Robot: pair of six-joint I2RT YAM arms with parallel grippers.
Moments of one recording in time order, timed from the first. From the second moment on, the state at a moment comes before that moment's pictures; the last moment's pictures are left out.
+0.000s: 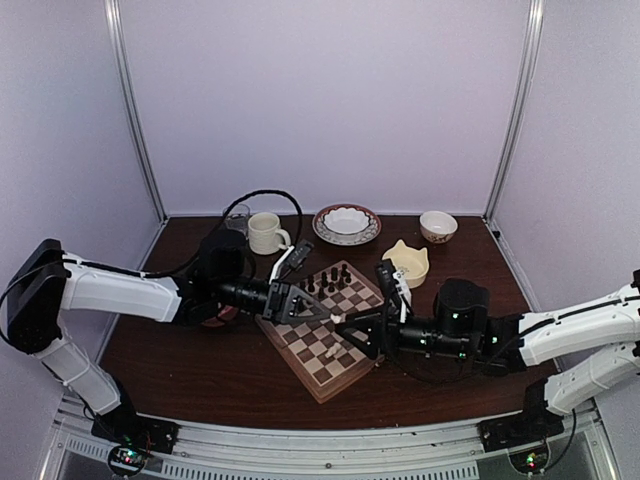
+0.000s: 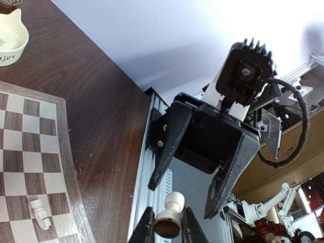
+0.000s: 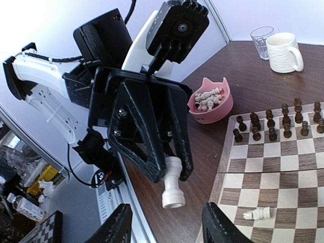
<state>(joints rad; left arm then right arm) -0.85 1.56 0.81 0.52 0.90 -0.71 1.14 1.23 0.55 0.51 -0.07 0.56</state>
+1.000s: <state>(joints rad) -0.85 1.54 0.76 0.76 0.94 -0.84 1.13 1.30 0.56 0.74 -0.11 0.81</state>
